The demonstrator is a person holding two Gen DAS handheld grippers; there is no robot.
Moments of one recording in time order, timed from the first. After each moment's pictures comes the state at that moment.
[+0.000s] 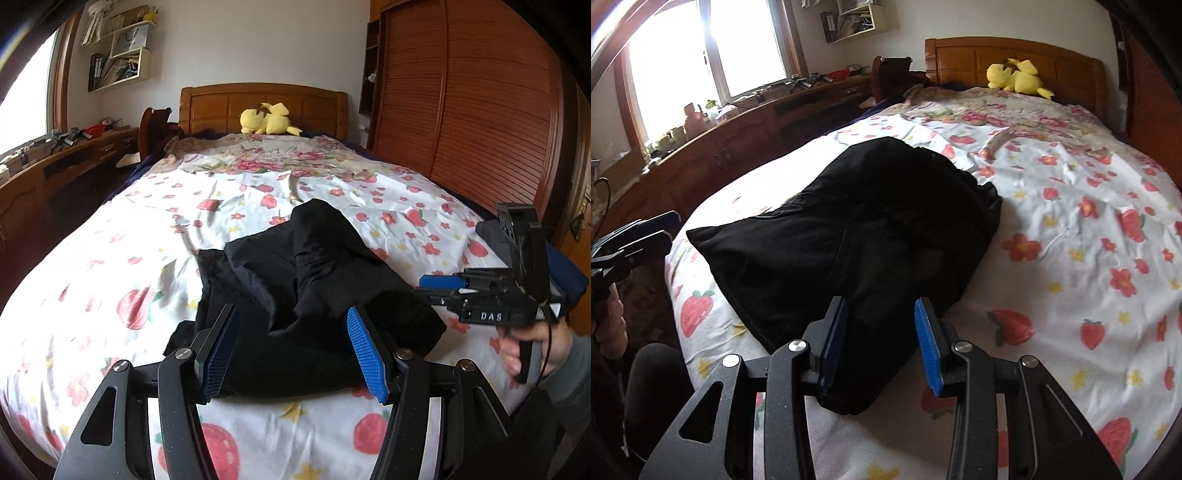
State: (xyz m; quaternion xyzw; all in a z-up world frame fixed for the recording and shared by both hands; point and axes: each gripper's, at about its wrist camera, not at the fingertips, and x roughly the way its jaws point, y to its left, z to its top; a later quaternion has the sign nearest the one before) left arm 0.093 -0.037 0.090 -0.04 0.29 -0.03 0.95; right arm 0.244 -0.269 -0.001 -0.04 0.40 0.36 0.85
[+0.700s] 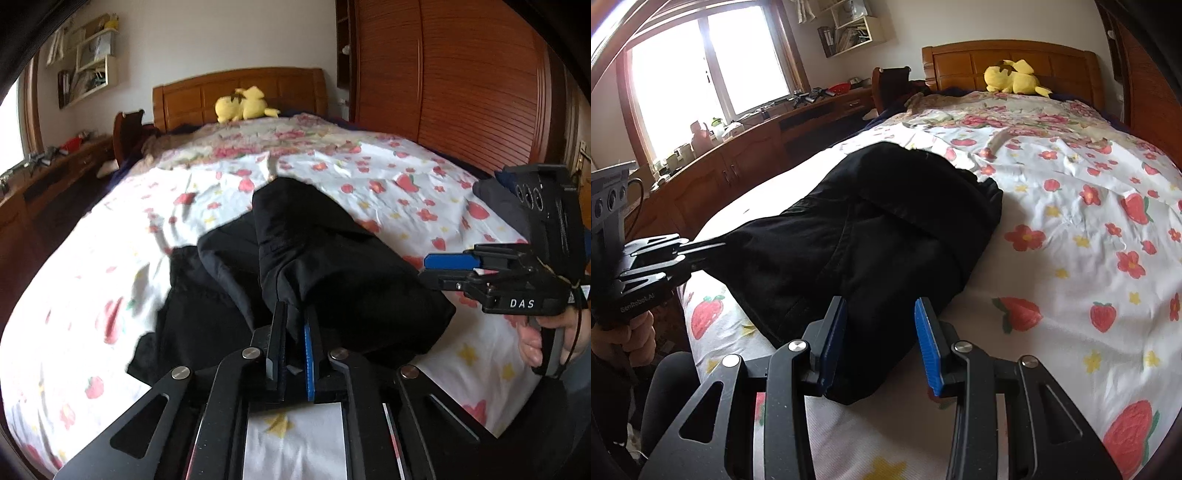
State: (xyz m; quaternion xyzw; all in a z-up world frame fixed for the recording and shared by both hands) left arm 0.130 -0.057 0.080 0.02 0.32 -0.05 0.95; right arm 0.234 -0.283 -0.007 0.00 0.38 0.37 0.85
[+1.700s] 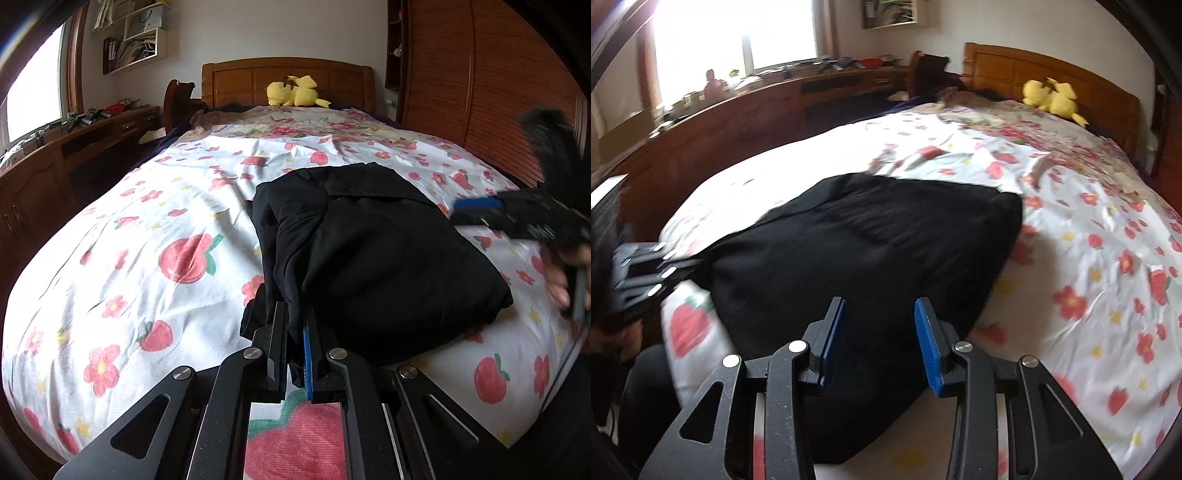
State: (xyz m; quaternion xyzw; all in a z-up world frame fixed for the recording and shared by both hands) left arm 0.110 0.044 0.030 -0.02 0.33 0.01 0.94; right arm 0.267 -0.186 -0.006 -0.11 0.38 0.37 0.84
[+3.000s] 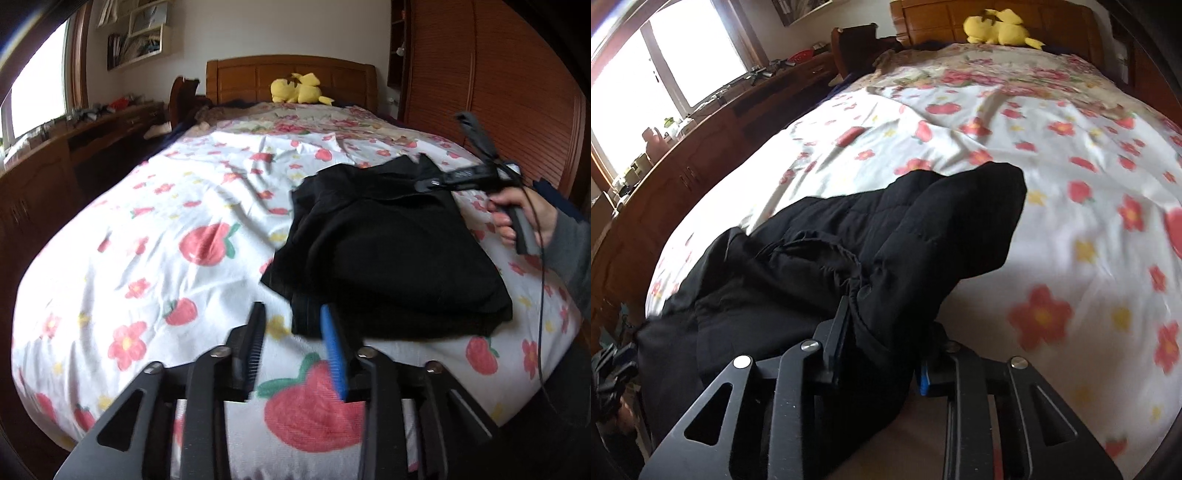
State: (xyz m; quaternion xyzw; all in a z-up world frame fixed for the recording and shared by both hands) left arm 0.079 0.049 0.037 -0.03 0.34 0.01 0.94; right arm 0.390 -0.236 -0.039 0.00 0.48 0.32 0.81
